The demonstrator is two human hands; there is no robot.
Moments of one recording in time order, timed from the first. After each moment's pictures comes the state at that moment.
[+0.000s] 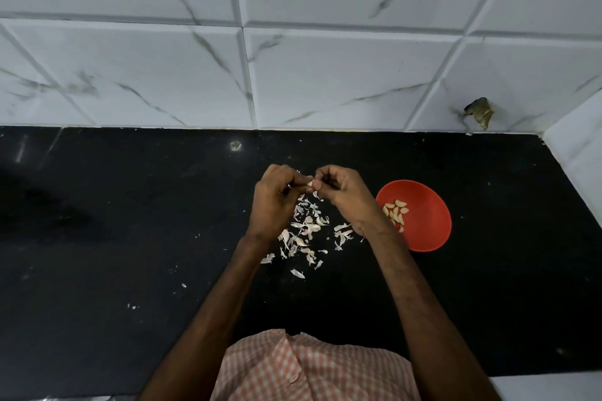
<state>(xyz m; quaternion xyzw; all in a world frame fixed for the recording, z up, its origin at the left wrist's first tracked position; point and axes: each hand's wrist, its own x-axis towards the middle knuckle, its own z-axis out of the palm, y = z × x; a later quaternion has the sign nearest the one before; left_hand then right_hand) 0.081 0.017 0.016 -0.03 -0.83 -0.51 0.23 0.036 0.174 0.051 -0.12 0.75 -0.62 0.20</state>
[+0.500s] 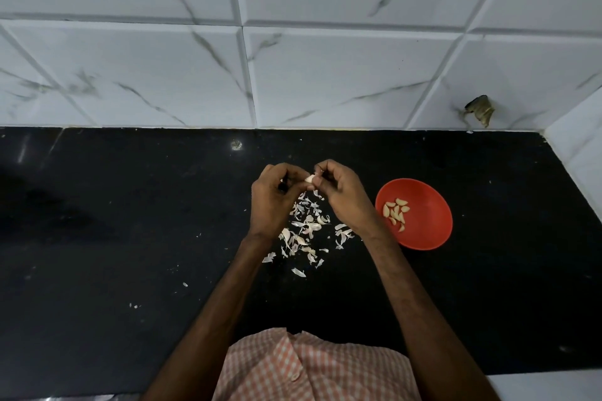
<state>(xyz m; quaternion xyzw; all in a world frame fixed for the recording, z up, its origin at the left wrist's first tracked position) 0.082 0.020 0.017 0.03 -0.79 -0.57 0.21 0.037 0.167 0.044 -0.14 0.79 -0.58 0.13</state>
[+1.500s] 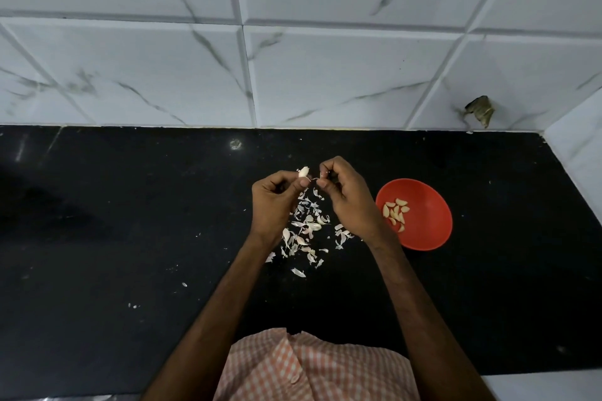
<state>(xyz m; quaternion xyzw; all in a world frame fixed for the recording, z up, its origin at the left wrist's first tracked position) 0.087 0.029 0.016 0.11 -0.61 -0.77 0.14 0.044 0.177 0.047 -0.25 0.82 -0.52 0.04</state>
